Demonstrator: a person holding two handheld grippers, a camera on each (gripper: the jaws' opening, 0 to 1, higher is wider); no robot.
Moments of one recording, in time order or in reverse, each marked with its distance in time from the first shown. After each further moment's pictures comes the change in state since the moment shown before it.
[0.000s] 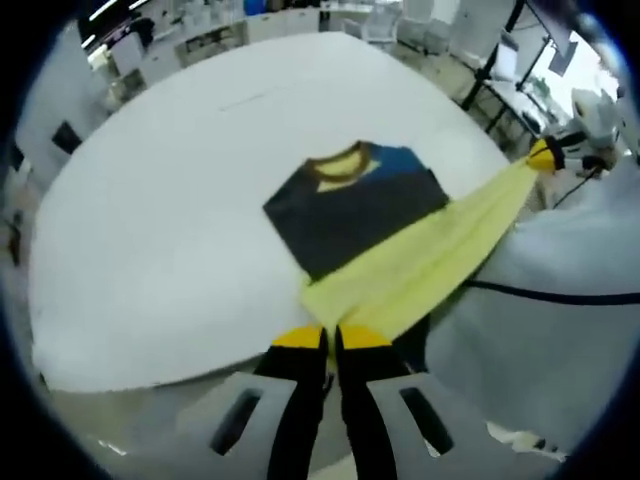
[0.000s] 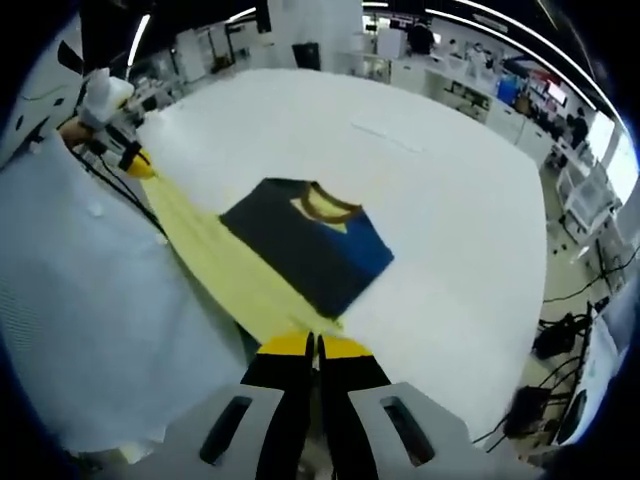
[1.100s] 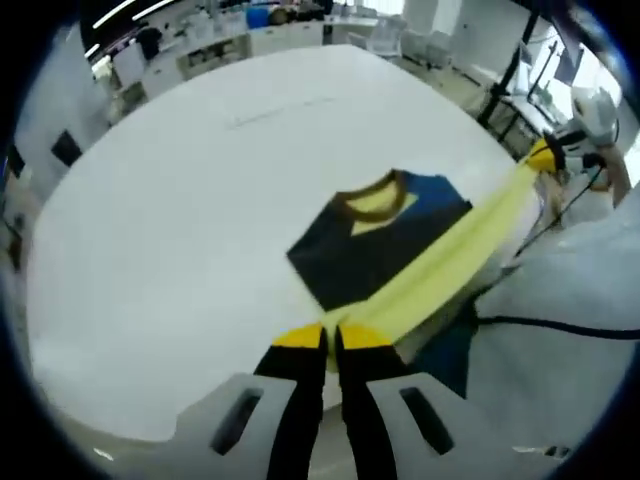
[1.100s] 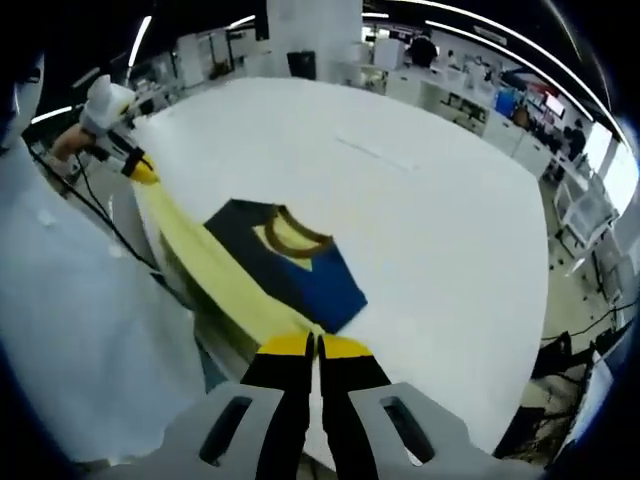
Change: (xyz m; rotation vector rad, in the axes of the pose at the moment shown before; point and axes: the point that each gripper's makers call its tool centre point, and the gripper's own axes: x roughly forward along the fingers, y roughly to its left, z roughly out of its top) left arm 0.070 0.057 0.063 0.007 -0.076 0.000; right arm 0.068 -0.064 0.043 -0.007 -0.042 -0.026
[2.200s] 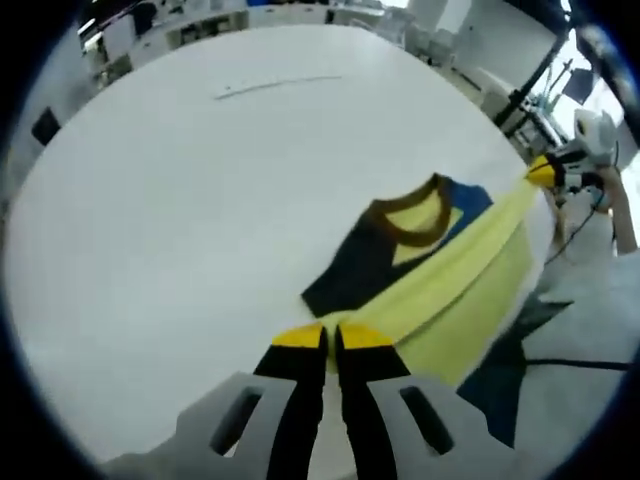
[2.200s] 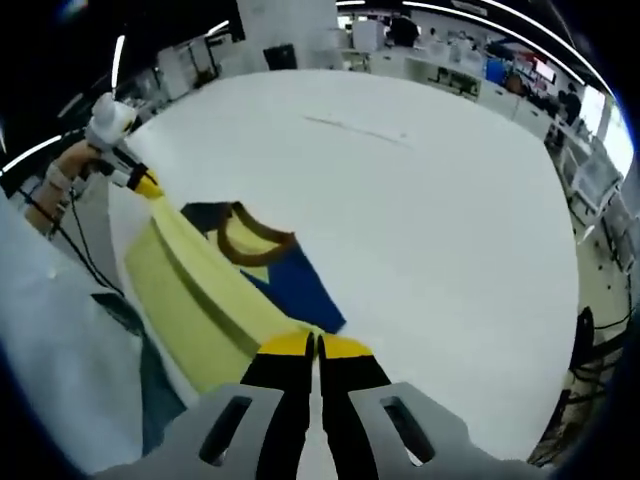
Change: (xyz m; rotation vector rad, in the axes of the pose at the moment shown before) left arm 0.103 0.035 0.026 -0.056 0.060 -0.097; right arm 0.091 -0.052 -0.007 0.111 0.021 0.033
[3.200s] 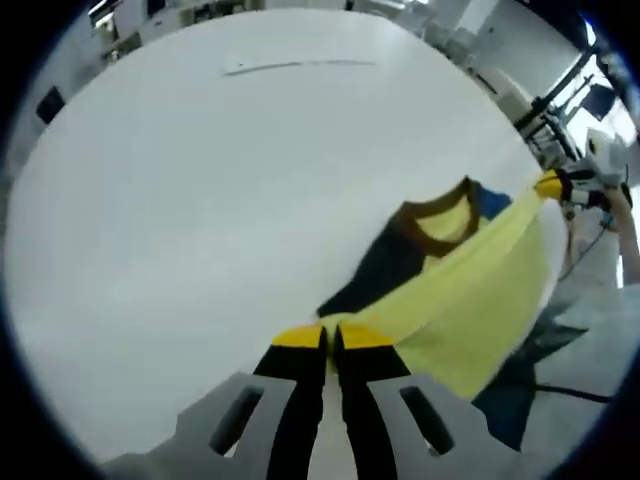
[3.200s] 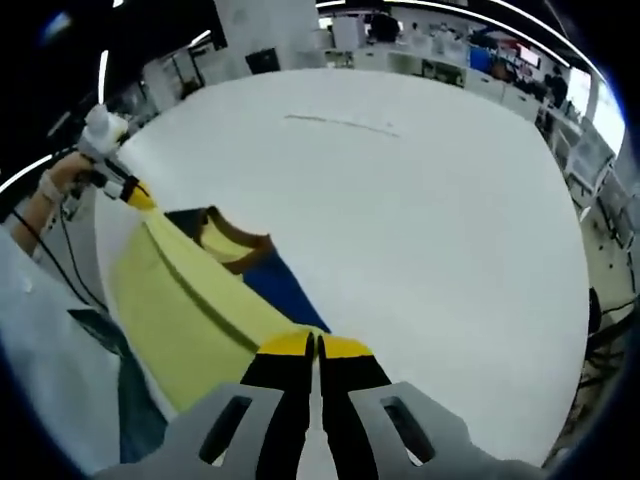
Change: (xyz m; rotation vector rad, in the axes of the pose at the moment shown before) left arm 0.023 0.013 0.008 -0.046 0.047 0.048; right arm 0.020 -0.013 -0.002 0.075 -0.039 -0.022
